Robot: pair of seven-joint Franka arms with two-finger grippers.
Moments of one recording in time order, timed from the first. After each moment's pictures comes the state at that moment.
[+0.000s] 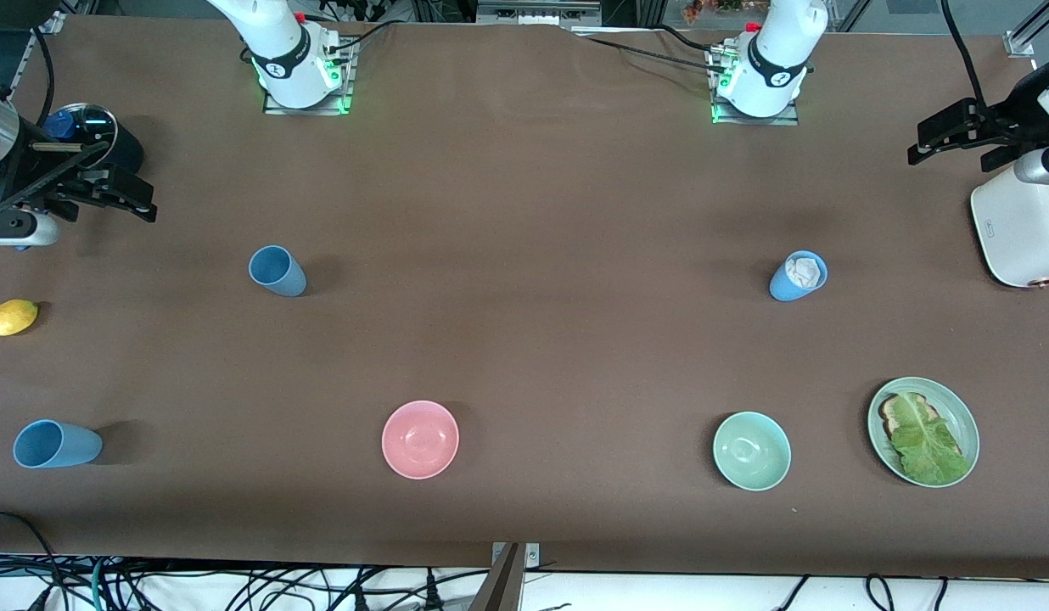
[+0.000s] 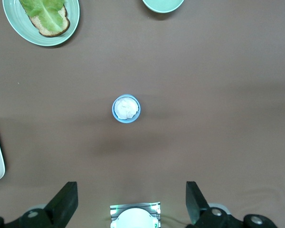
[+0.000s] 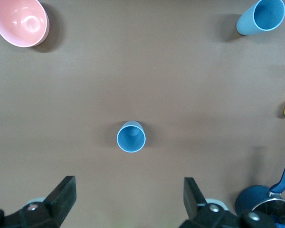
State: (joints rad) left arm -0.03 -0.03 0.06 -1.54 -0.08 1.35 0.05; right arm 0.03 0.12 0.06 -1.43 -0.03 1.48 0.08
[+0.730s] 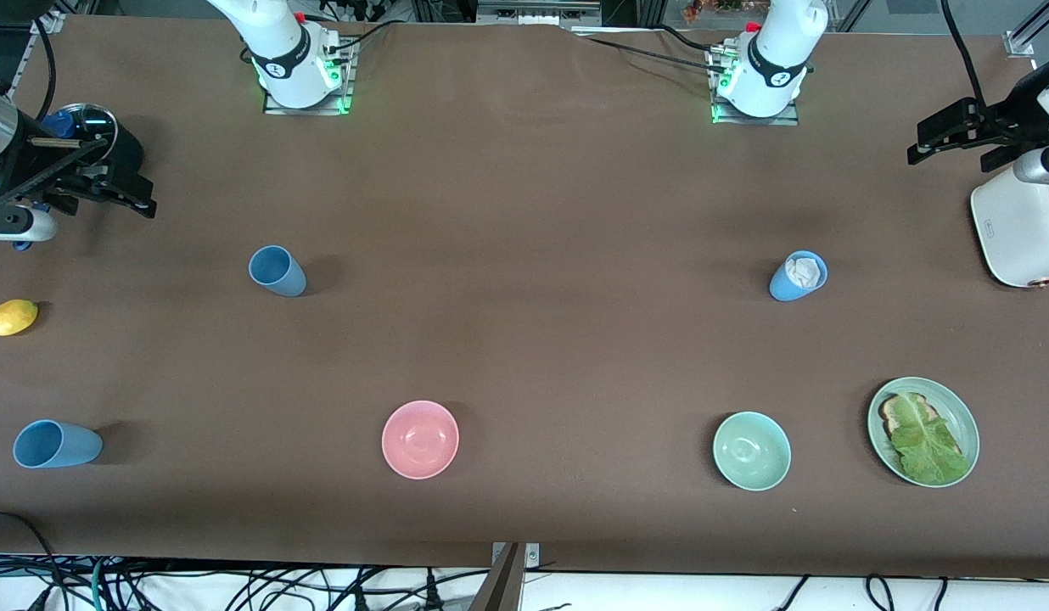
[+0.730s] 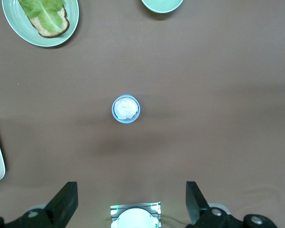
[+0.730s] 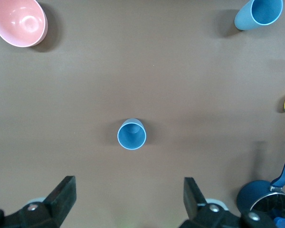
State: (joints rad) left arm -0.03 -0.03 0.06 -1.54 -0.08 1.35 0.06; right arm 0.03 0.11 0.06 -1.43 -0.03 1.47 0.10
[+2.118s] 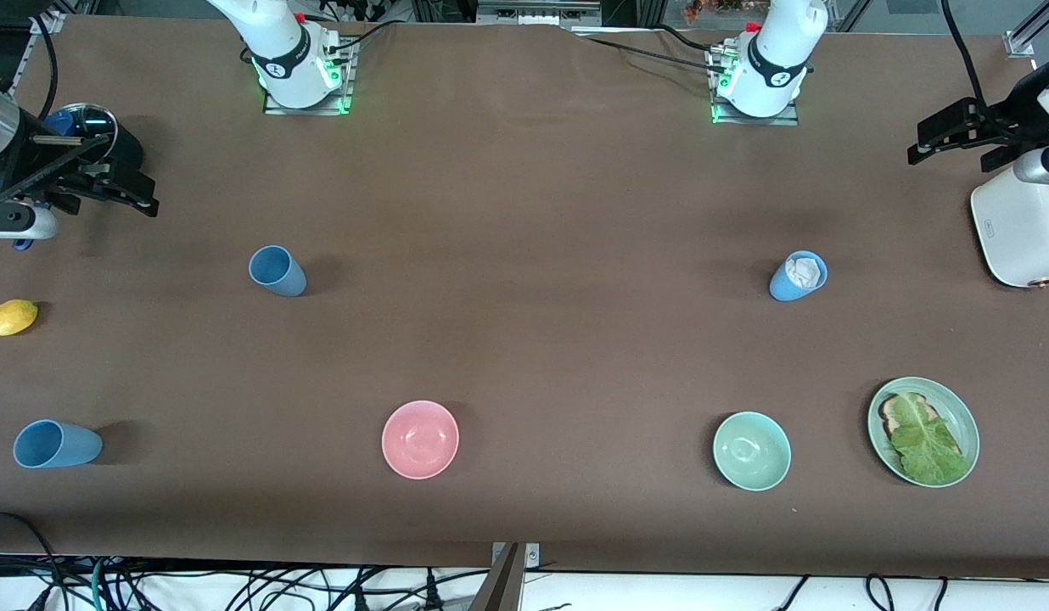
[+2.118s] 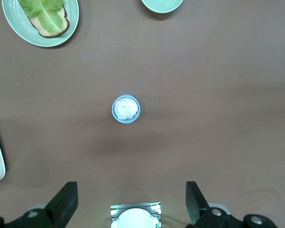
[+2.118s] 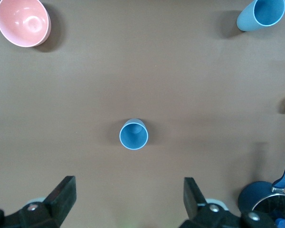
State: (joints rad) left arm -0.03 -0.03 0.06 -1.54 -0.08 1.35 0.06; right arm 0.03 0.11 0.06 -1.43 -0.03 1.47 0.10
